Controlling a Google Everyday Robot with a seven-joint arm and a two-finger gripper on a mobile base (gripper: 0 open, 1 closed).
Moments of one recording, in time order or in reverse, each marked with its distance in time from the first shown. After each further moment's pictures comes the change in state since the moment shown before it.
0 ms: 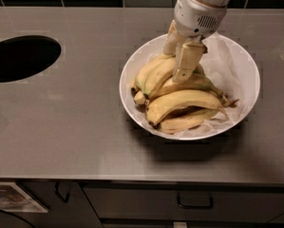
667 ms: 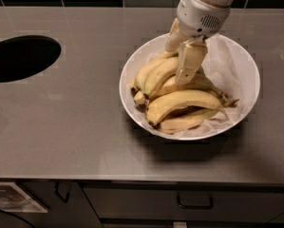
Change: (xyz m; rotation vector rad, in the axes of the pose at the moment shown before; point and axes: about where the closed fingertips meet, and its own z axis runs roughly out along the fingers) arm 0.005 0.002 -0.002 0.006 -0.010 0.008
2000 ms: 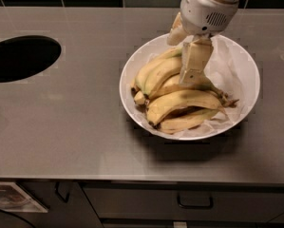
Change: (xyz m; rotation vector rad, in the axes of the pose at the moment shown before) arm -0.004 0.014 -0.018 0.049 0.009 -0.003
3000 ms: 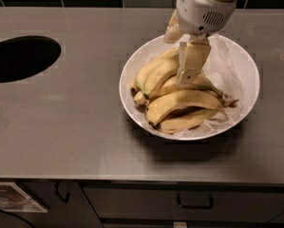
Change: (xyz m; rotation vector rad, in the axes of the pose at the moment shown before) arm -0.013 0.006 -0.007 0.027 0.016 -0.025
